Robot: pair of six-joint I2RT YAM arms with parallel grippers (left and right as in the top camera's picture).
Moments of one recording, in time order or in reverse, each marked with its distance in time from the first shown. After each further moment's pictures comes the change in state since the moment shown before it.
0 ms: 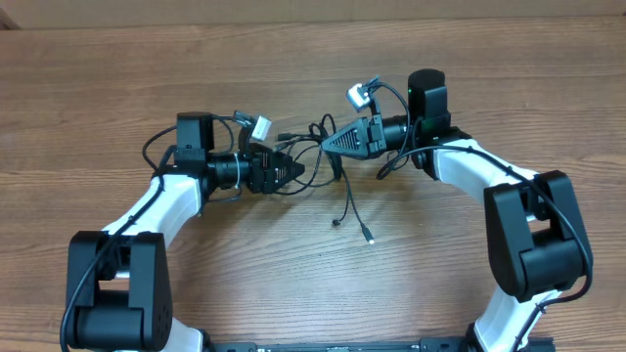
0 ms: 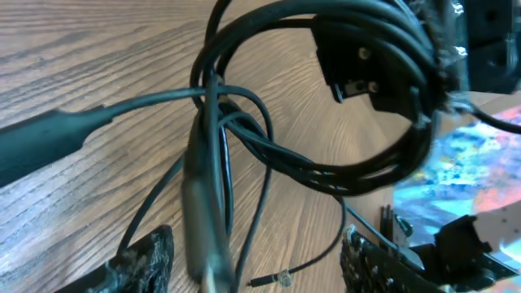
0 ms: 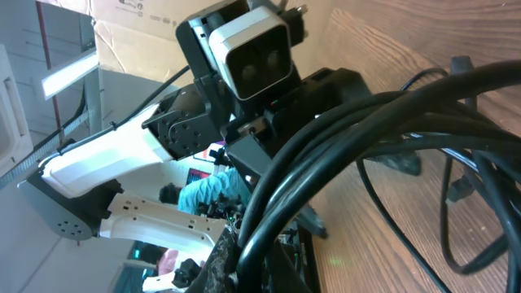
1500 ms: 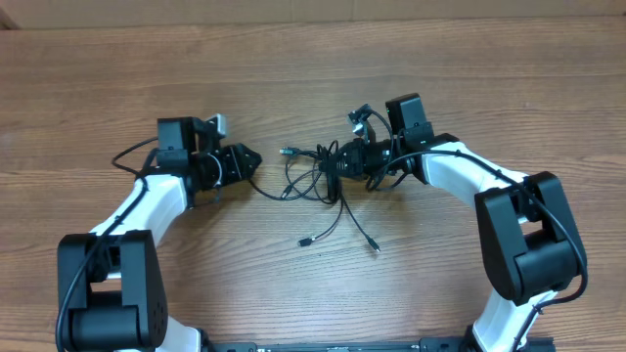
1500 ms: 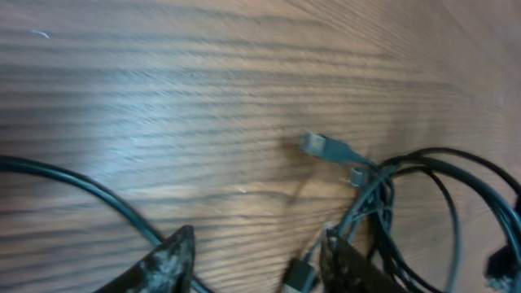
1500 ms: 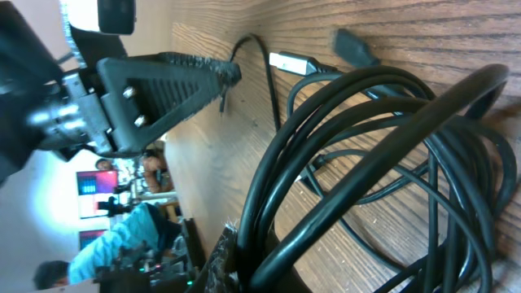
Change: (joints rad) left arm 0.081 0.000 0.000 -0.097 -0.533 -0.322; right arm 0.063 -0.001 -0.001 -0.518 0.463 -0.359
